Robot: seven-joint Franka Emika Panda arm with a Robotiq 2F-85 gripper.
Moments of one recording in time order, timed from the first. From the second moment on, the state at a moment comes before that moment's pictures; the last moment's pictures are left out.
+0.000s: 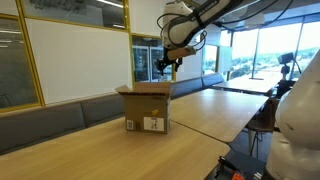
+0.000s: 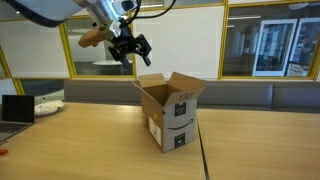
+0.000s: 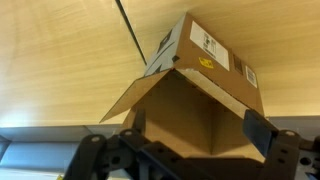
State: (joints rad) arm 0.06 -0.33 -0.07 -2.25 -0.47 2.30 0.49
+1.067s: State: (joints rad) arm 0.01 -0.81 -0.19 -2.49 -0.17 1.83 -0.28
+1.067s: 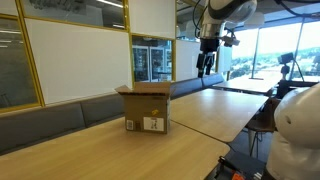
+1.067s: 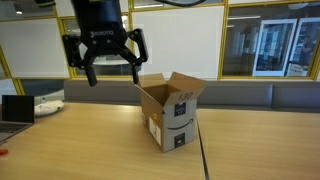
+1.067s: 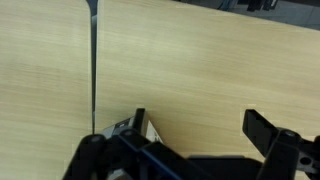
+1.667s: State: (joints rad) arm 0.01 -0.81 -0.20 -2.49 -0.17 1.82 -0.29
